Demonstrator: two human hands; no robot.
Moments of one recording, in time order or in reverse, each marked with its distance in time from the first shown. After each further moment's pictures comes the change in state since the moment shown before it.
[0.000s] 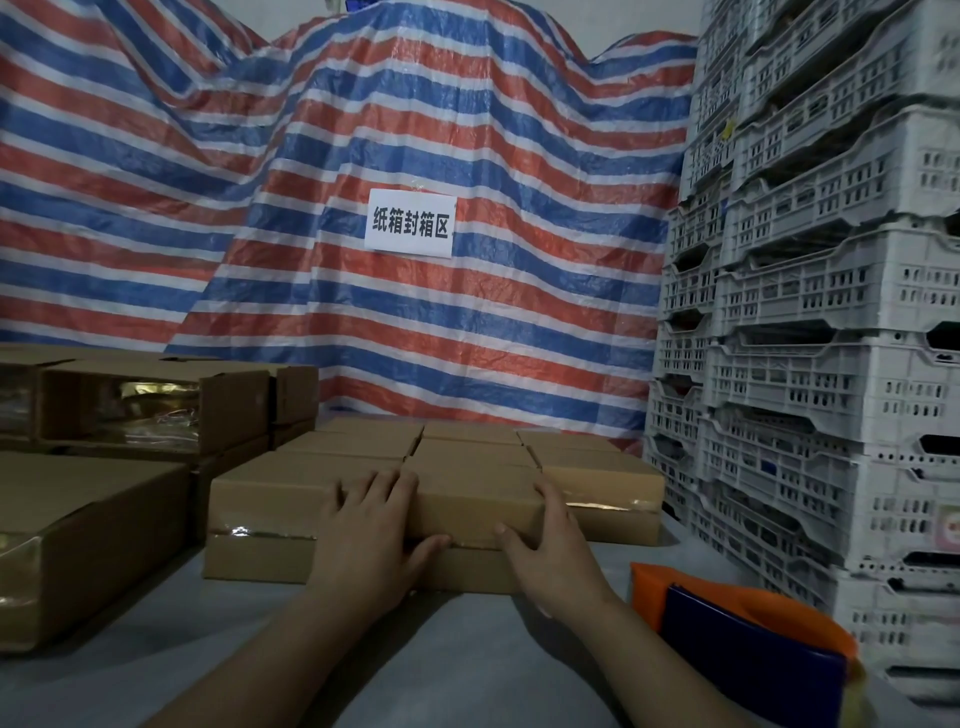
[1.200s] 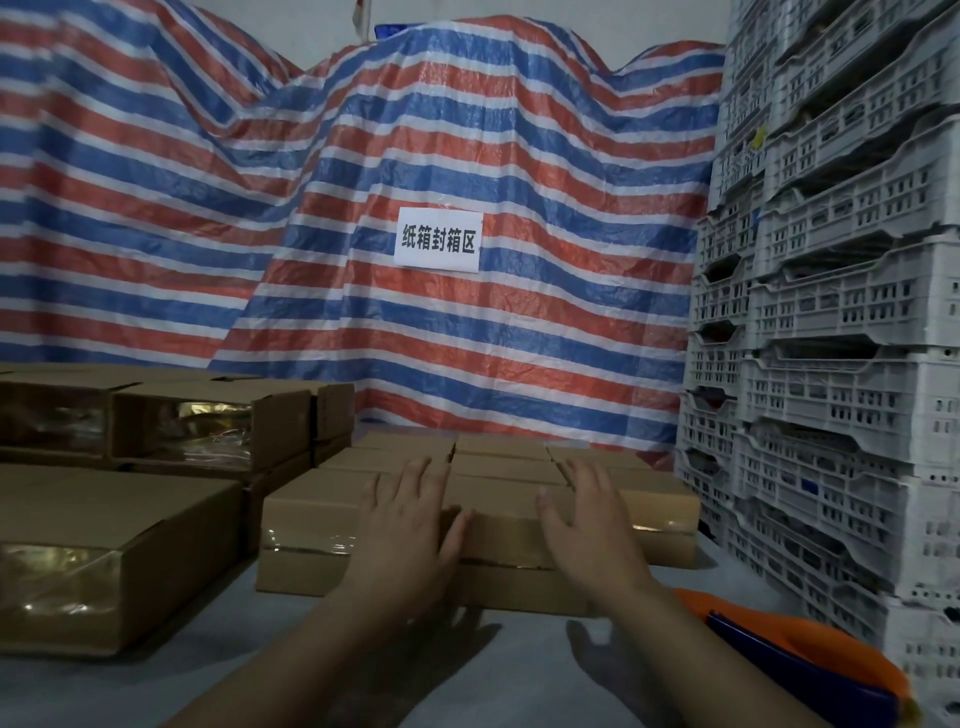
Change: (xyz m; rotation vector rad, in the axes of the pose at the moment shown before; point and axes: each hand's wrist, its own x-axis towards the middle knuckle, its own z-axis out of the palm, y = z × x) left_hand 0.007 -0.004 -0.028 -0.084 0.097 0.015; right_hand 0.012 -0.046 -0.020 -0.209 0.169 -0.180
